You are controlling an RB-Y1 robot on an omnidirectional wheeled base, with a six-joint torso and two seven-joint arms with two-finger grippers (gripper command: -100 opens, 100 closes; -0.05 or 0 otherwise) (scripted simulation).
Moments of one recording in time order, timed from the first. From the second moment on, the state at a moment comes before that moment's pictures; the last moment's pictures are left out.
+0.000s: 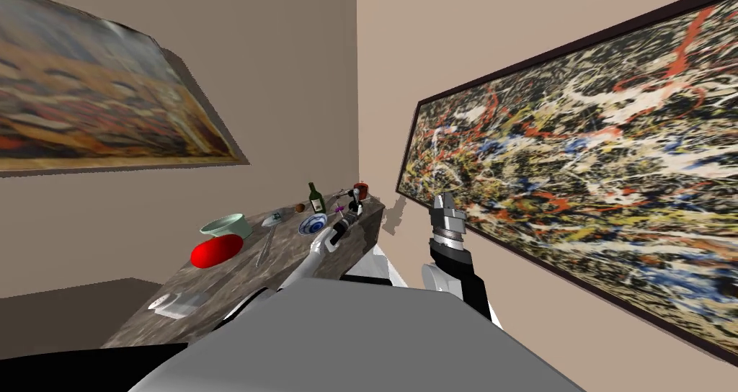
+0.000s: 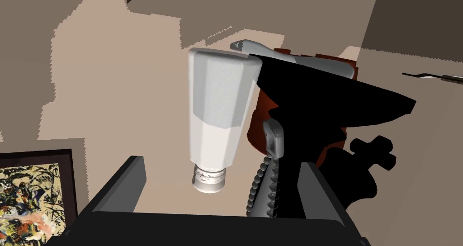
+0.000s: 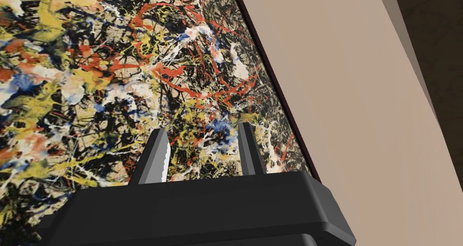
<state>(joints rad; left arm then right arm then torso) -0.16 0.19 -0.17 -1.18 -0.85 -0.32 -0.44 0.52 0.05 0.07 -2.38 -0.01 -0.46 0.16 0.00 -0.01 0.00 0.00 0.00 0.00</state>
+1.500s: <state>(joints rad) -0.29 0.31 0.03 -0.91 -0.81 -0.51 -0.44 0.52 0.05 0.06 -2.38 -0.01 -0.46 0.16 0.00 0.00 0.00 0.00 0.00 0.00</state>
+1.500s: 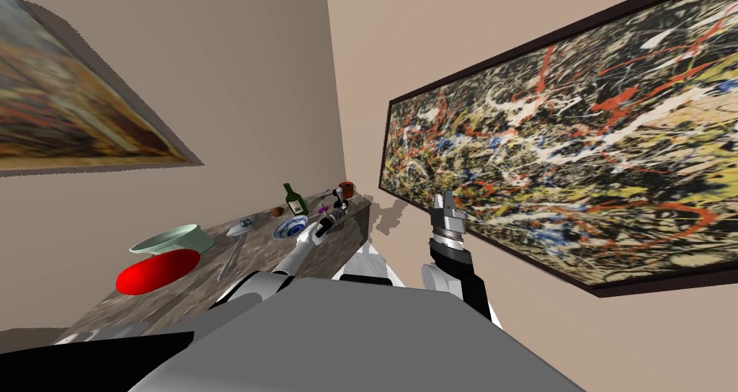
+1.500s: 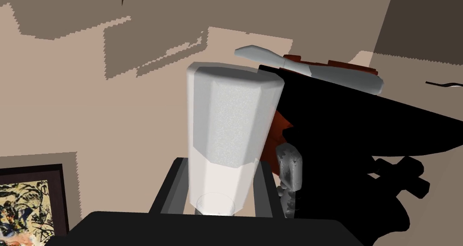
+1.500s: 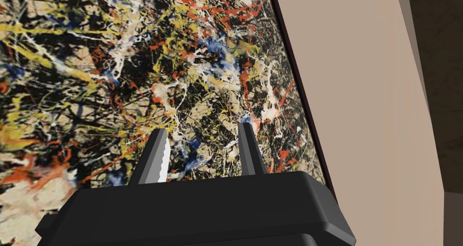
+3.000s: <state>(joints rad) -0.17 0.19 -0.16 -1.17 -0.85 -0.33 -0.44 0.52 0.05 0.06 -2.38 -0.01 -0.46 0.16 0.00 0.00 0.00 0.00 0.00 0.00</state>
